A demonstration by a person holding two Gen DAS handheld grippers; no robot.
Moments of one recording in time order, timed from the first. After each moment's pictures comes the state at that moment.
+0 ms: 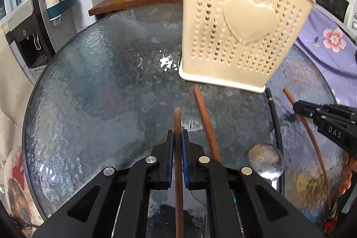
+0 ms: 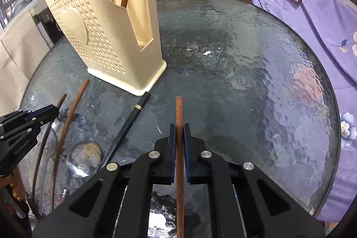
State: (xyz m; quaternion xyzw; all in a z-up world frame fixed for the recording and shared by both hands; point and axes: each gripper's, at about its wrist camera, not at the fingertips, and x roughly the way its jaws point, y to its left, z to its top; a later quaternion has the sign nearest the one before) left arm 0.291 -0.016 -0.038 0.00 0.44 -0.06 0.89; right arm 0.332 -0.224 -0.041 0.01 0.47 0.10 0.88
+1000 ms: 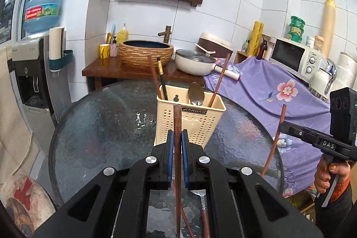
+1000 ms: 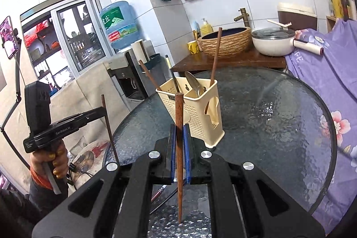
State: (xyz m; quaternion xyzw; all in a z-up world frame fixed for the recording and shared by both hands) left arm 0.201 -0.004 0.109 -0.05 0.26 -0.14 0.95; right arm 0.234 -0.270 0.121 0.11 0.27 0.29 0.91
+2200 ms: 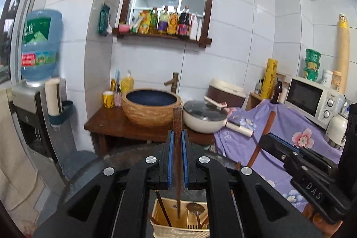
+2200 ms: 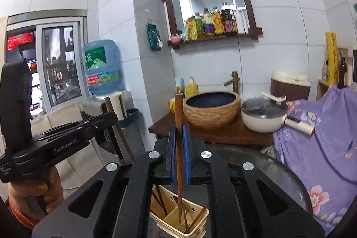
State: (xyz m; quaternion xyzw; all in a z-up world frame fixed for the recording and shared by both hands) left arm 0.332 -0.042 0.236 -0.06 0.17 -0.09 0.98; right arm 0.353 -0.212 0.250 0.06 0.14 0.20 0.97
